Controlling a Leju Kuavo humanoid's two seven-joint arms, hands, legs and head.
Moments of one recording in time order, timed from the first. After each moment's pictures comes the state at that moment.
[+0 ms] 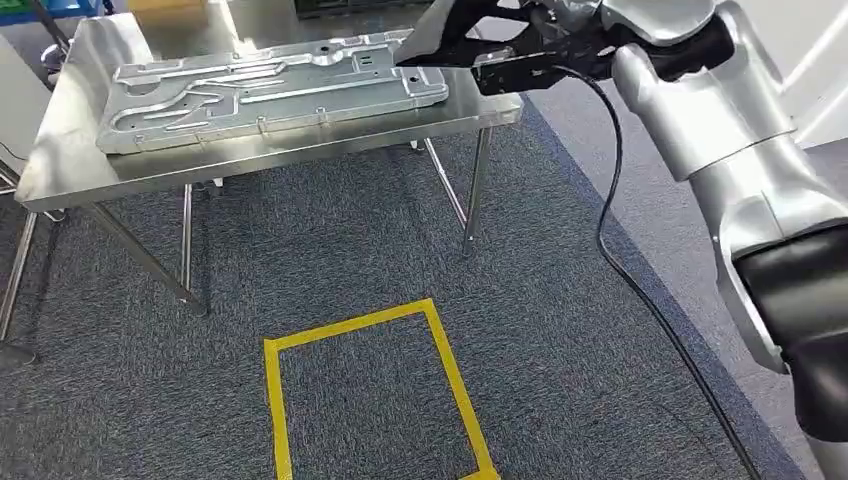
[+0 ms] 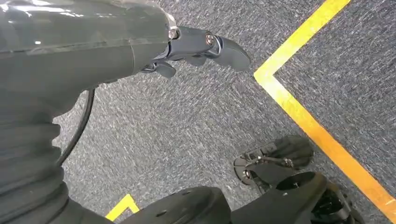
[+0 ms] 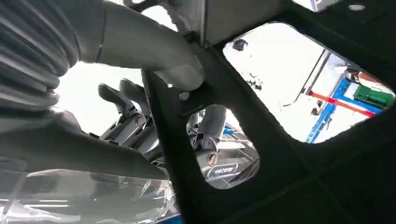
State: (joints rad) left arm -0.09 -0.15 0.72 -0.20 -1.24 0.04 -0.18; right arm -1.47 -0.26 0.74 -0.87 1.19 0.20 -0.27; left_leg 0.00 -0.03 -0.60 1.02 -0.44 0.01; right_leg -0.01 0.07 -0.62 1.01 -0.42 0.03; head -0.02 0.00
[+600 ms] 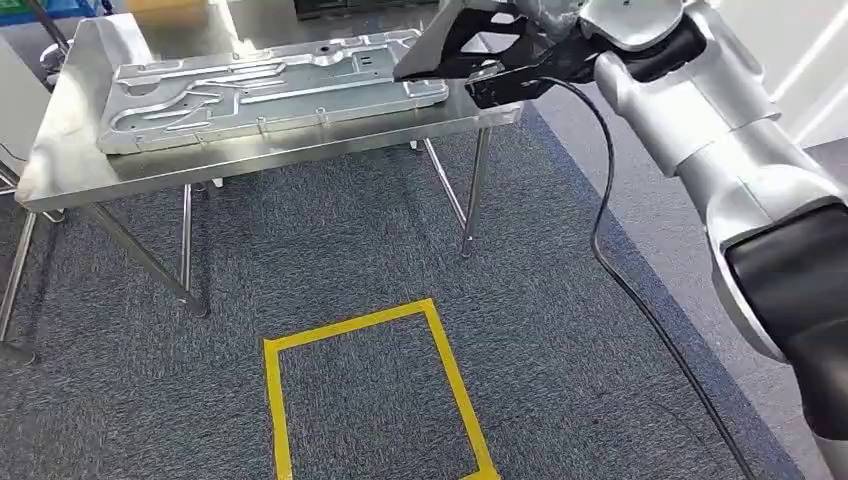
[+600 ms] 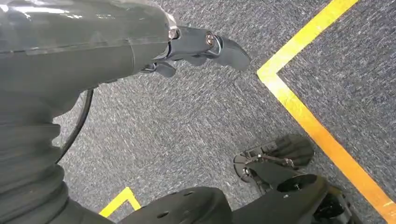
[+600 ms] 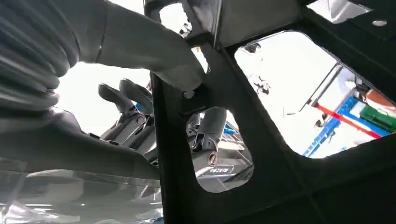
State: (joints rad) left arm -0.09 -0.15 0.75 -0.20 -1.23 0.03 -0.18; right arm -1.53 -0.22 0.91 -0.72 1.17 0.14 -0.25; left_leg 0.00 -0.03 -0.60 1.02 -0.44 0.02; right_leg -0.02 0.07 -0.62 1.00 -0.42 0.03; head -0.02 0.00
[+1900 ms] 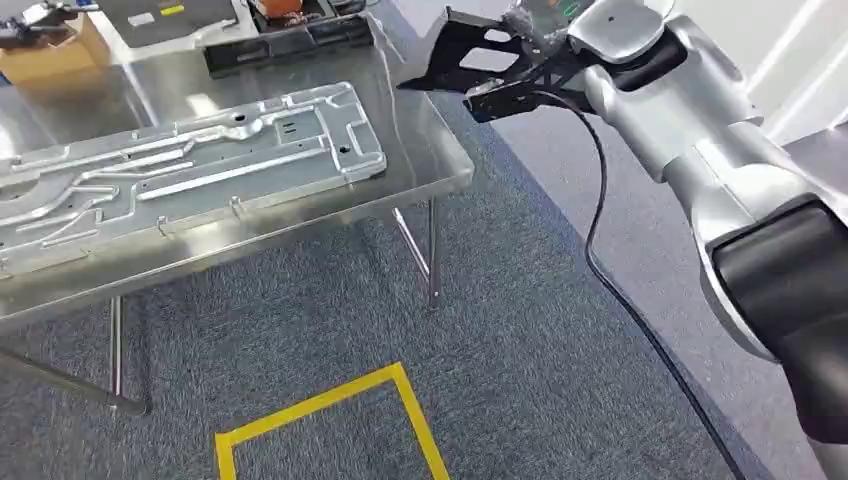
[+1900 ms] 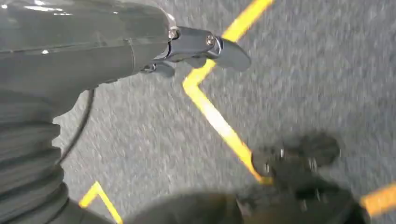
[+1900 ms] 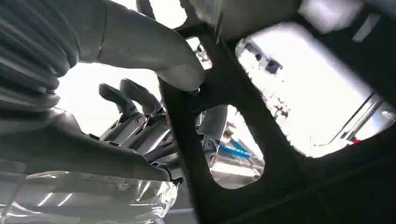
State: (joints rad) left arm -0.07 -0.15 0.79 -0.20 -1.20 0.00 -0.17; right arm -1.55 -0.19 0.97 -0.62 1.16 0.11 -0.26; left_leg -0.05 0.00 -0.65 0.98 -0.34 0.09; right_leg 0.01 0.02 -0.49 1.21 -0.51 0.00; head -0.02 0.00
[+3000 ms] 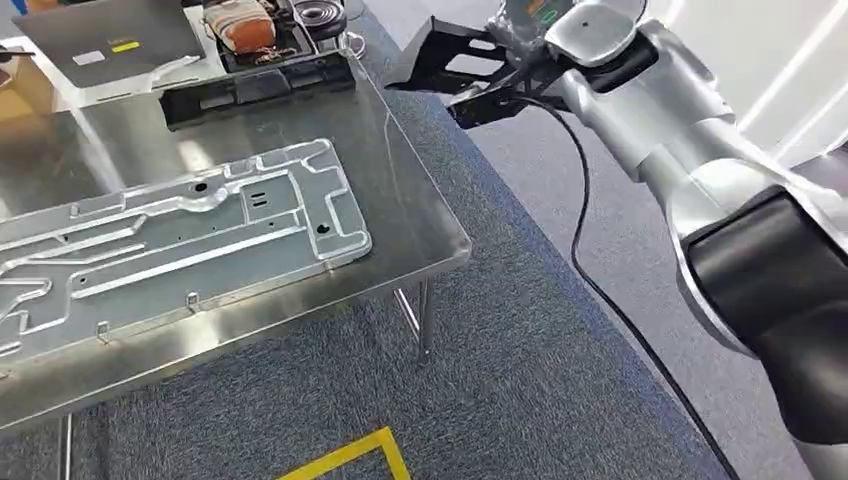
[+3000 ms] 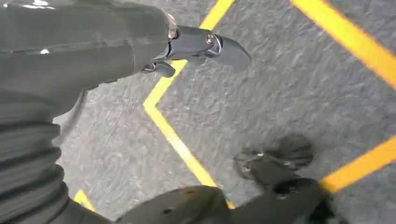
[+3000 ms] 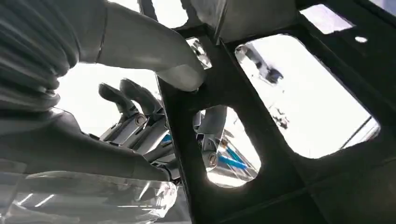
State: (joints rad) left arm -0.08 -0.16 0.80 -0.20 -1.21 -0.02 -0.15; right arm -1.55 -0.12 1.02 -0.51 1.13 0.10 -0.25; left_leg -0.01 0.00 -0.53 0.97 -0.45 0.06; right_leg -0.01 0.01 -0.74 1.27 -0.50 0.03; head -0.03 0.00
